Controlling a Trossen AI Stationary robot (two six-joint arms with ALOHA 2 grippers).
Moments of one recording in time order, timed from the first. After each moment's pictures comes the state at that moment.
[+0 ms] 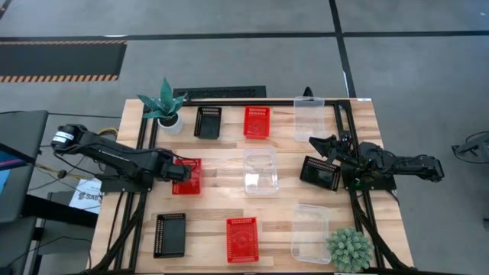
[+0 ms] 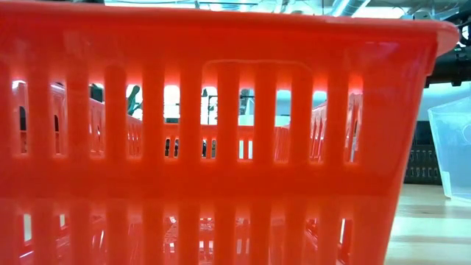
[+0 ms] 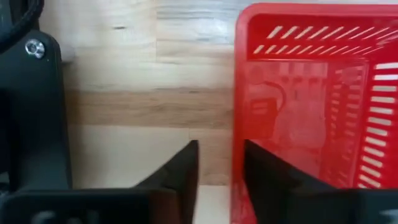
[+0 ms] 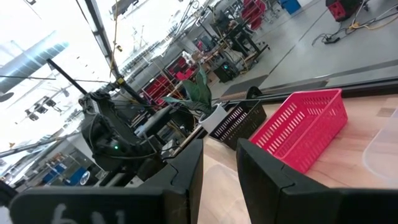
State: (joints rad) left arm -0.18 1.15 0.59 -0.99 -0.18 -1.80; right arm -0.06 0.01 0.01 0.08 0.42 0.71
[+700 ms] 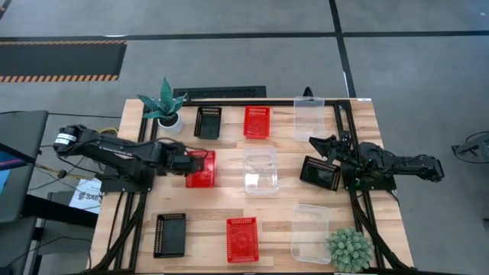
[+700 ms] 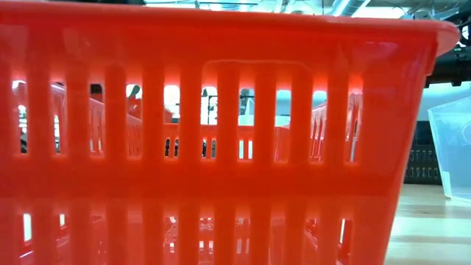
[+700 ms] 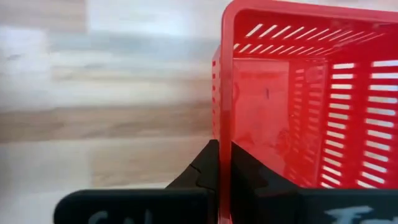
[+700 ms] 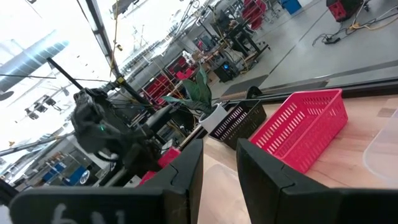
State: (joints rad) left arm -0.08 1.19 0.80 -0.92 -0.24 -1.68; right arm -0.06 0.01 0.01 0.08 0.42 0.71
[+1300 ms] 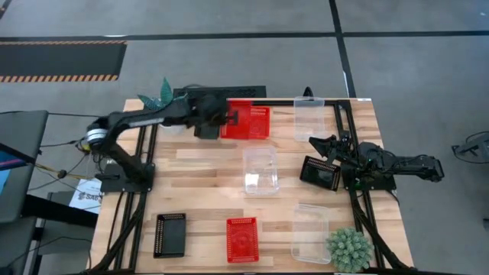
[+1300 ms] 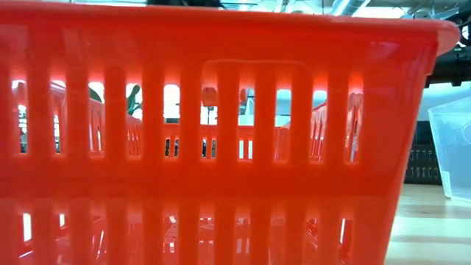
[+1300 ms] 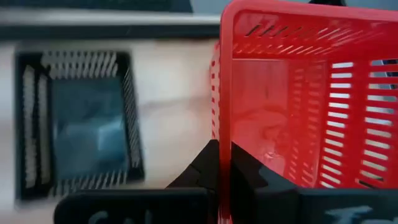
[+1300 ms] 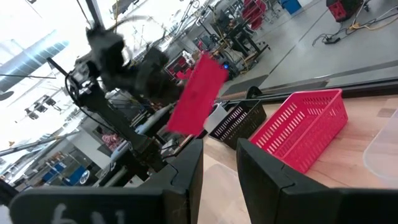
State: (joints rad) left arm 0.36 1.60 1.40 -0.74 -0.30 -0.97; right arm -0.05 0.01 0.01 0.08 0.42 0.71
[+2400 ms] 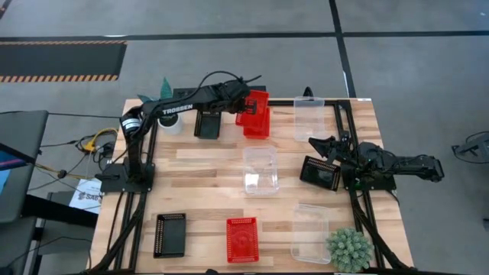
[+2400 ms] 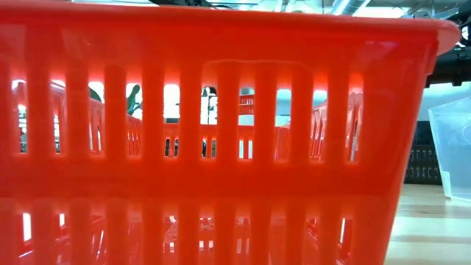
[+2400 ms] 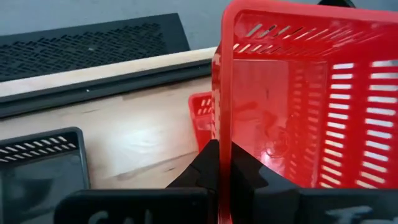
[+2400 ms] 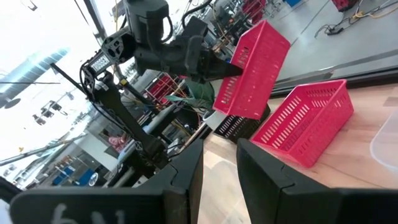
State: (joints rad) left arm 0.45 1.93 1.69 -0.71 -0.28 -0.81; right arm -0.05 0.01 0.01 0.06 0.42 0.76
